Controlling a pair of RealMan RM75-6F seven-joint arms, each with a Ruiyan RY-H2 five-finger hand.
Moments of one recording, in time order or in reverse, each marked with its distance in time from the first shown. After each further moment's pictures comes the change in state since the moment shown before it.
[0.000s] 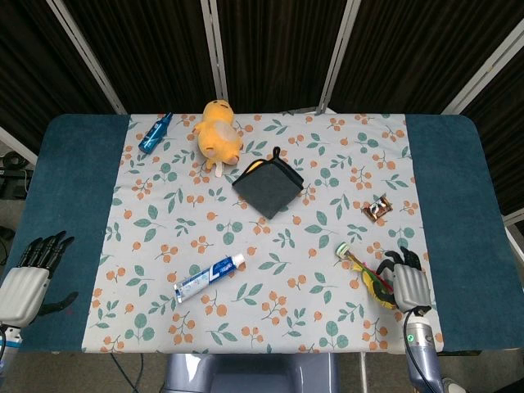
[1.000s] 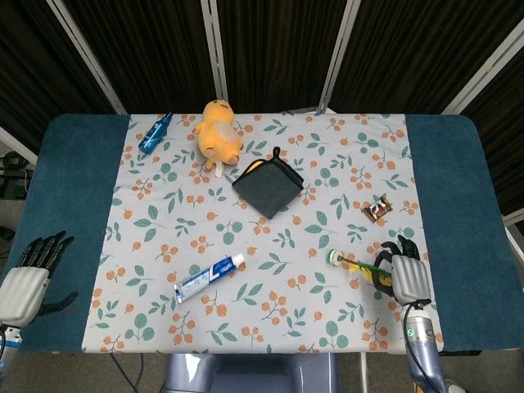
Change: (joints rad) left arm 0.000 0.002 0.000 -0.004 -0.003 -0.002 -0.006; right arm 0.029 0.053 0.032 -0.078 -0.049 0.025 -0.036
